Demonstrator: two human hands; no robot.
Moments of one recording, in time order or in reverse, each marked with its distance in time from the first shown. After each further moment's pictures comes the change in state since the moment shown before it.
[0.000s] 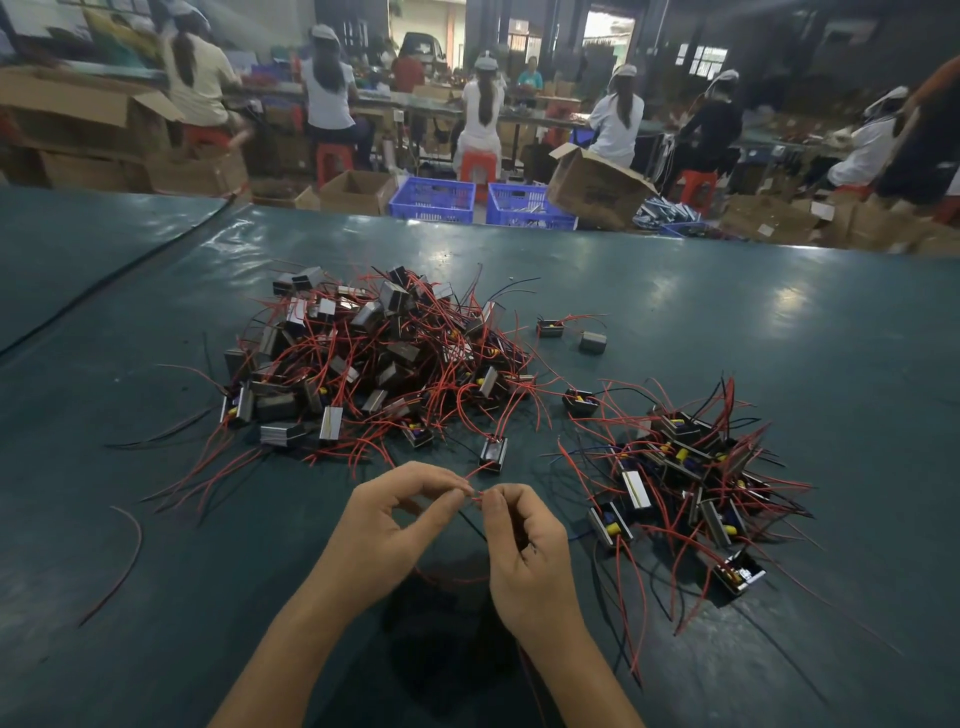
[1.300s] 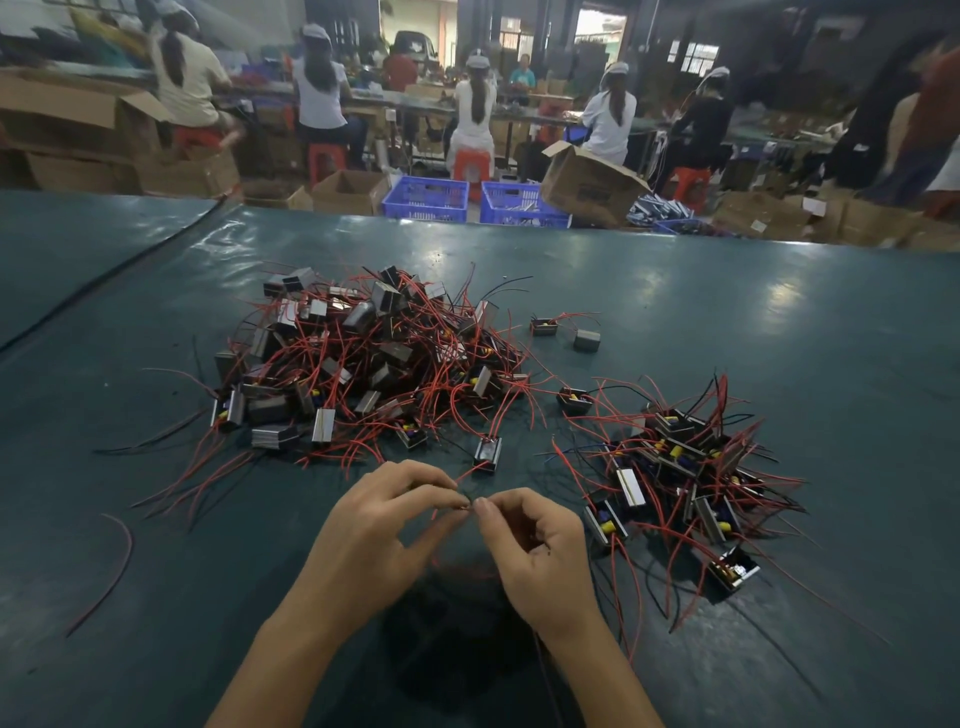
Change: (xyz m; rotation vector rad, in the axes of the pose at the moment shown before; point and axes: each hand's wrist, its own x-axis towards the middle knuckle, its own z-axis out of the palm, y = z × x) left_hand -0.002 0.004 -0.003 0.468 0.019 0.341; right_hand 0.005 -0.001 -0.016 -0.033 0.011 -0.048
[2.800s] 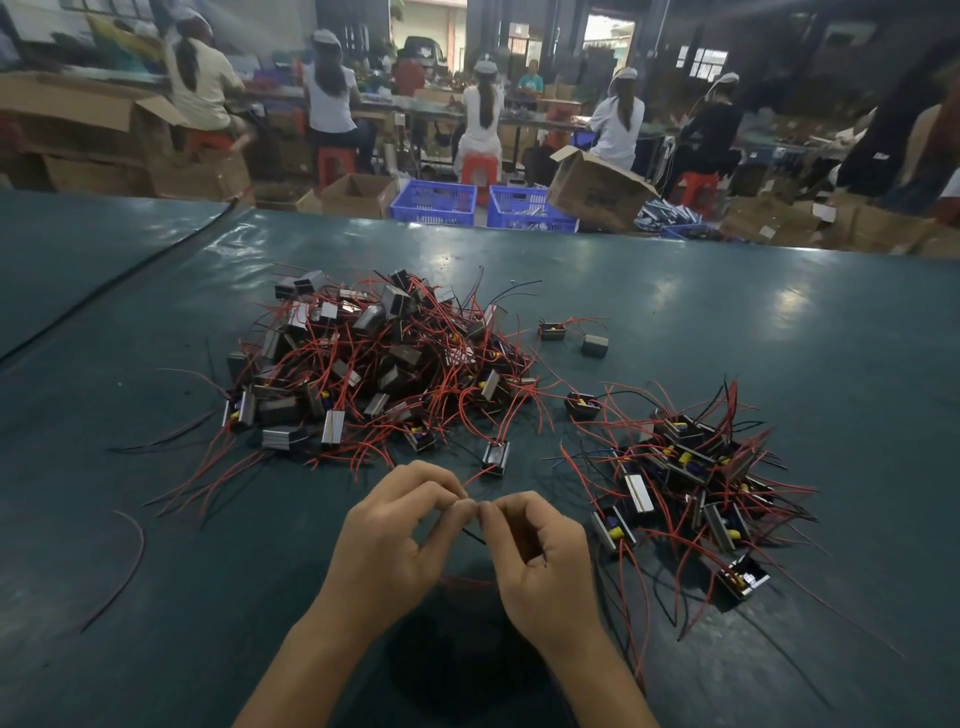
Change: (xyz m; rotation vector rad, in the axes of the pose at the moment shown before) left_hand -0.003 0.002 0.014 -0.105 0.141 -0.046; right_hand -0.004 -0.002 0.005 -0.126 0.012 -0.087
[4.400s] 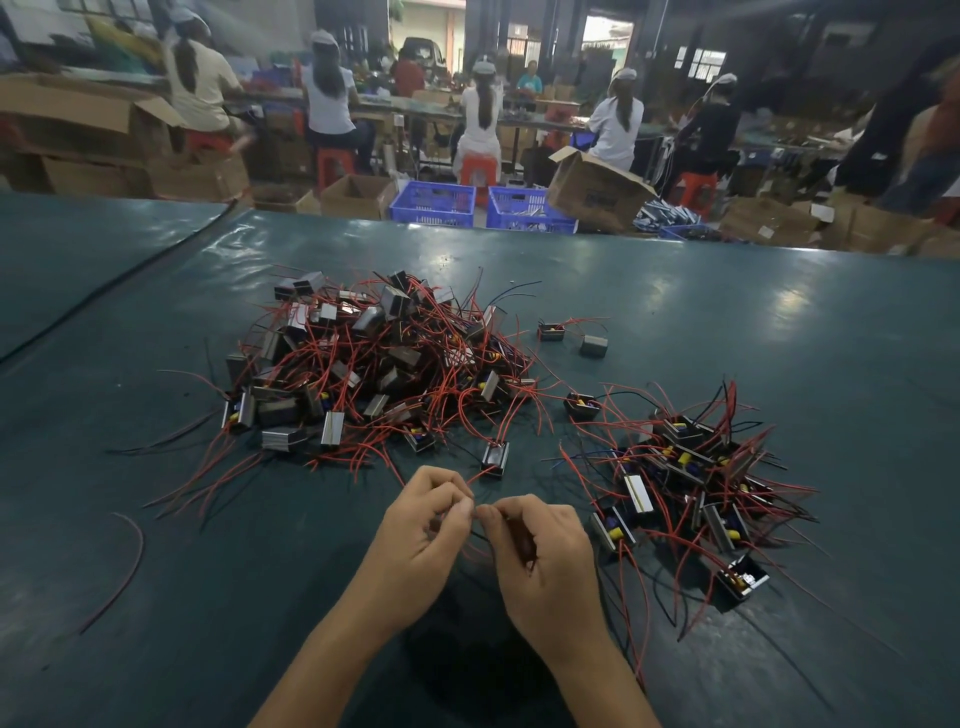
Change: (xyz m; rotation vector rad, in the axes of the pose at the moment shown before) left_hand 0.002 0.015 0.008 -0.312 -0.183 -0.419; right_hand -0.001 0.002 -0.003 -0.398 0.088 -0.192
